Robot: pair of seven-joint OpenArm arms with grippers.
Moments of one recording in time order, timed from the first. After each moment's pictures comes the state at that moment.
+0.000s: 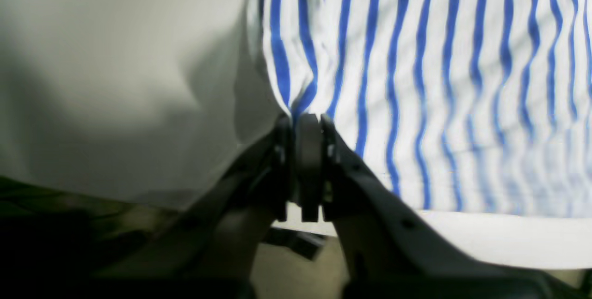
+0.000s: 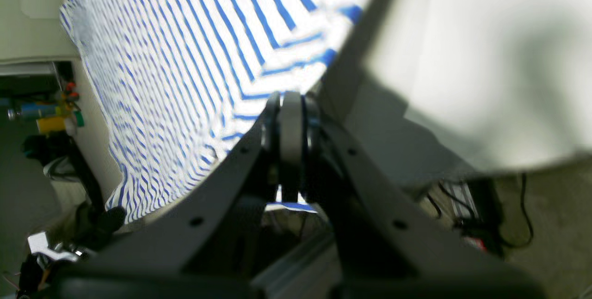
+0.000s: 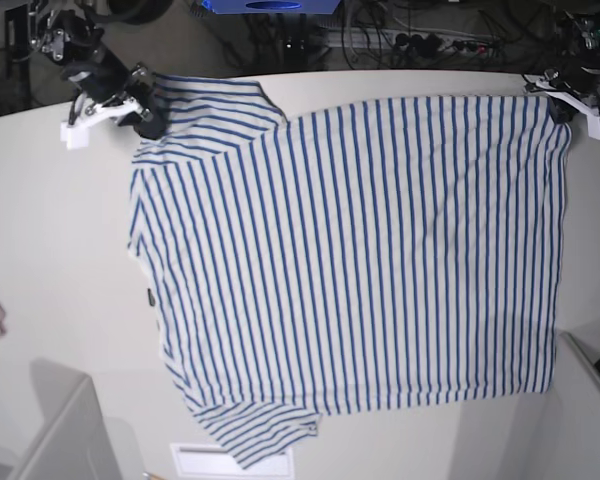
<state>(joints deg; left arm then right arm) 28.6 -10.2 -50.3 99.0 -23.7 -31.7 47.4 -36.2 14.0 14.1 107.4 65.3 -0.2 -41.1</state>
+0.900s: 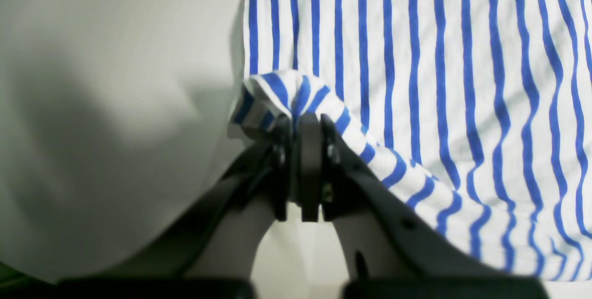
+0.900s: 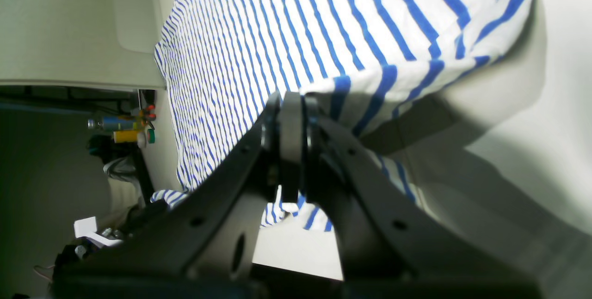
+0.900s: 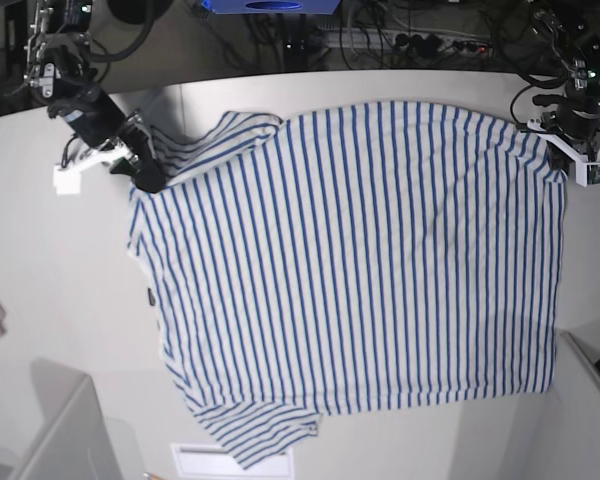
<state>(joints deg) 19.2 -10.0 -46.2 102.7 -15.1 -31.9 48.2 -26.6 14.6 14.1 107.4 72.0 -0.5 -41.9</state>
